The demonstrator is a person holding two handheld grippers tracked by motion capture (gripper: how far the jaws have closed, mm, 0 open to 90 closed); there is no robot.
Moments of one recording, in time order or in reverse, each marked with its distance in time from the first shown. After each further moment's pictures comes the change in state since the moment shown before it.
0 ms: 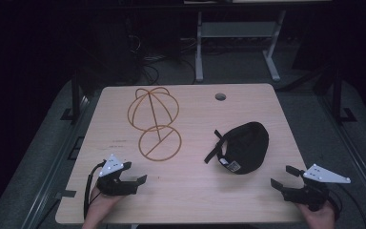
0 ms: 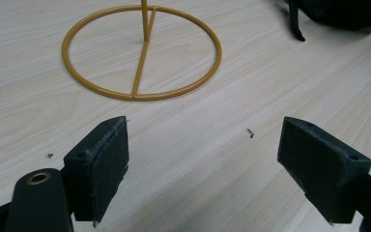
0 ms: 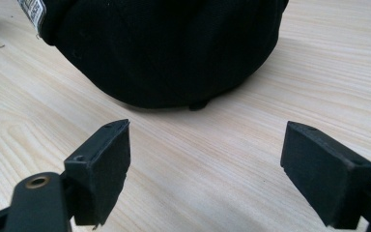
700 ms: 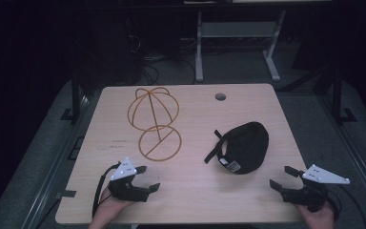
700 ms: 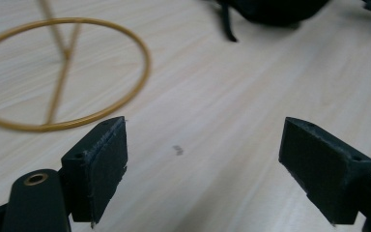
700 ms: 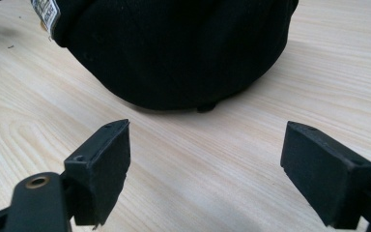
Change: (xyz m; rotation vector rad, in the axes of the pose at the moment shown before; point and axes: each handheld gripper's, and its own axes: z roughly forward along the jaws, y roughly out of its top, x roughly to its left) left arm -0.036 0.011 0.013 0.016 -0.188 0.092; right arm 0.005 0.001 0.000 -0.002 0.012 -0.005
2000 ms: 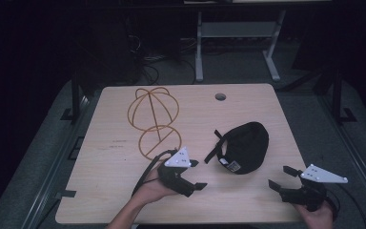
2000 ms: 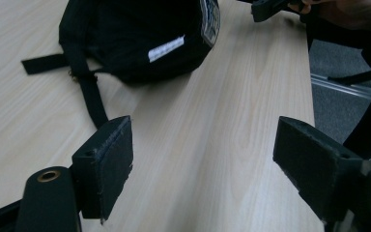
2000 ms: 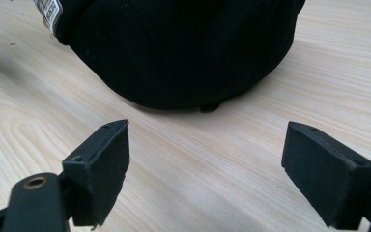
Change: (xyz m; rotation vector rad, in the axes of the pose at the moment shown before) left arm -0.058 0.092 0.084 0.057 -0.276 0.268; right arm 0.001 0.001 0.003 0.009 0.011 -0.007
